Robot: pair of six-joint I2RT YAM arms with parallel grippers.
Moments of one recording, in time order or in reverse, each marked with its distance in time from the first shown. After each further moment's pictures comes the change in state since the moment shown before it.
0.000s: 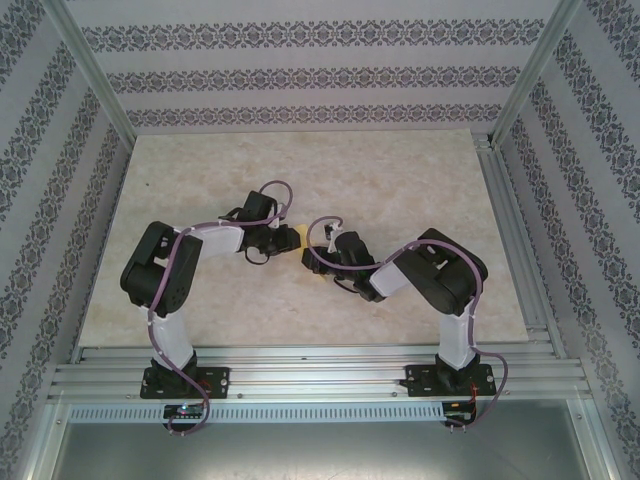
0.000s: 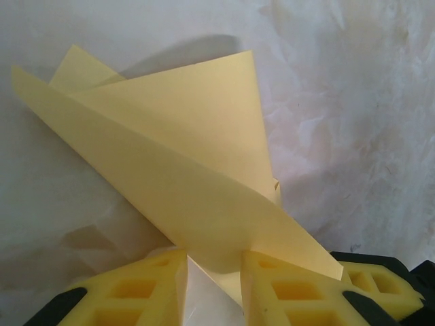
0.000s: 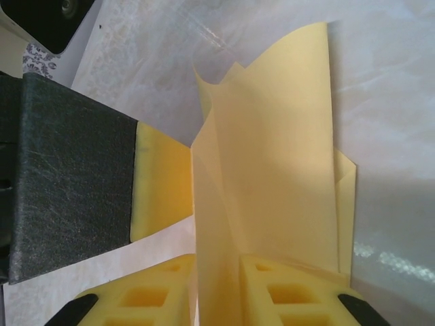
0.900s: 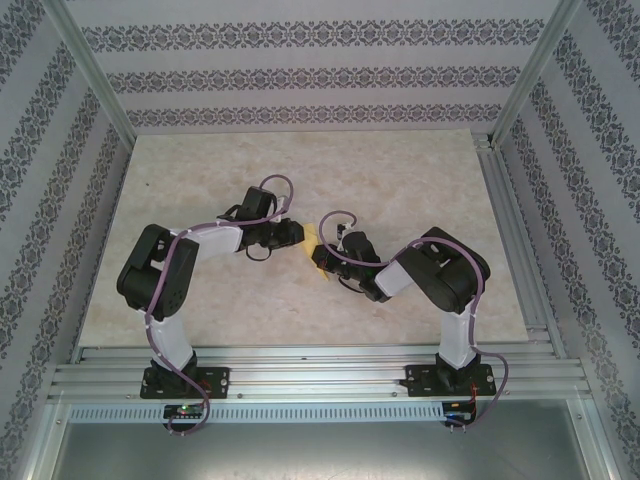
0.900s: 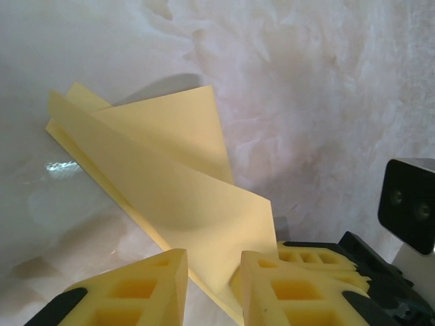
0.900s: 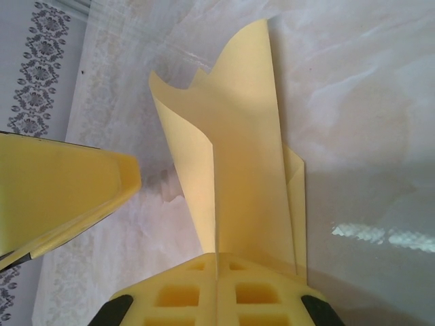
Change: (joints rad) left arm -0.005 -0.031 -0.002 0.079 0.038 0.002; right arm -0.041 0.003 -0.037 0.029 0.019 0.171
